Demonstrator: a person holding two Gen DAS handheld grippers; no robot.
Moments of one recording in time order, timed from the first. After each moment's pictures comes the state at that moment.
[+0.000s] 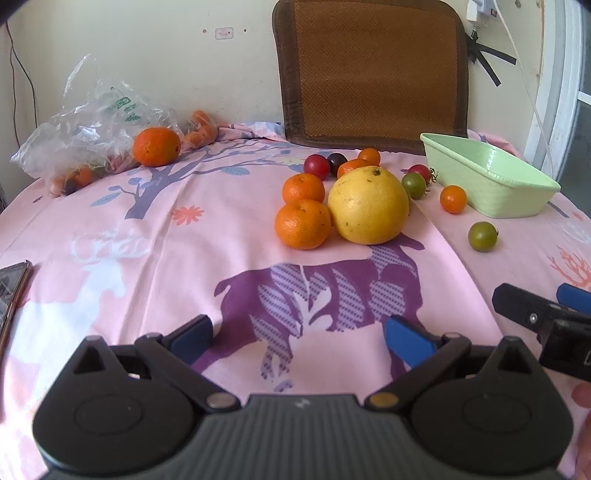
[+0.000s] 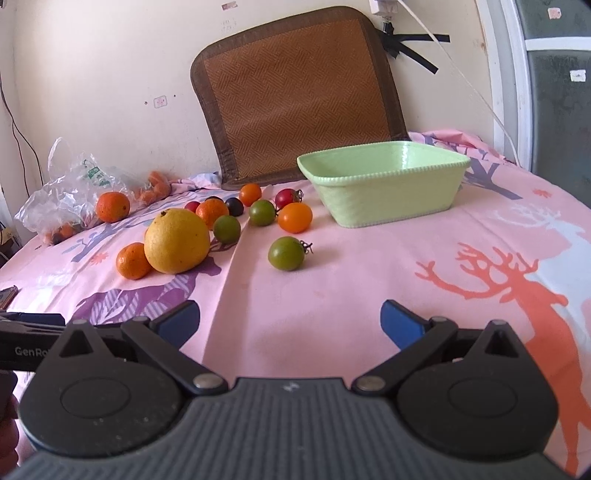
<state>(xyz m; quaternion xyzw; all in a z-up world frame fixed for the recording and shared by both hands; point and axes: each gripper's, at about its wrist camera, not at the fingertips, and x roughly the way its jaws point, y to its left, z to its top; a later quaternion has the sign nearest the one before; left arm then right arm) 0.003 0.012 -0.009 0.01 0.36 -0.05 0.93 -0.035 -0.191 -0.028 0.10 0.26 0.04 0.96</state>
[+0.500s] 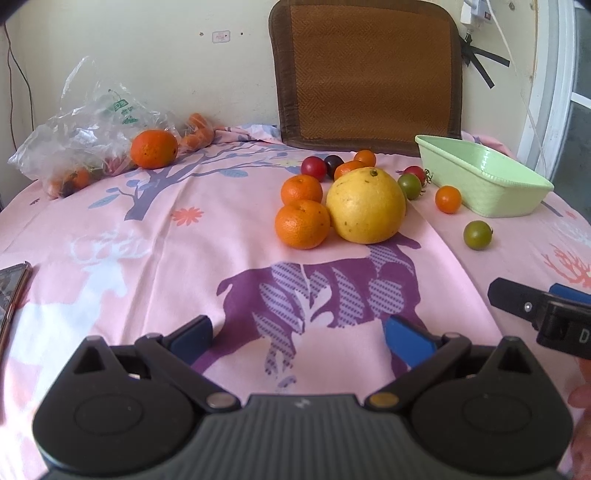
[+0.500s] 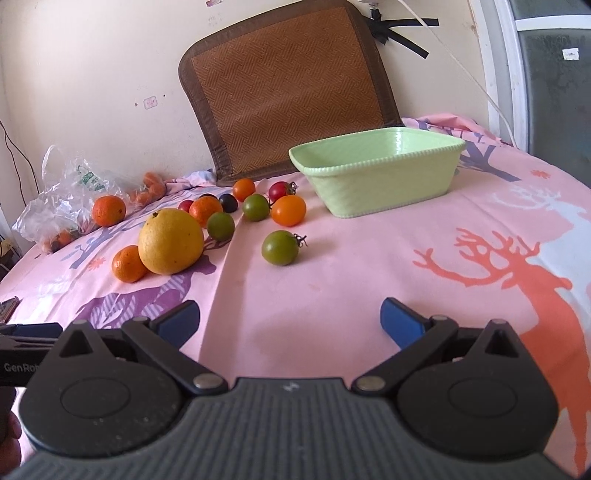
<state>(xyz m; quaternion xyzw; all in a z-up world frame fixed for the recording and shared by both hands) -0.004 0.020 -0.010 0.01 0.35 -0.07 0.94 -0.035 -0.192 -0.028 0.11 0.26 0.04 0.96</state>
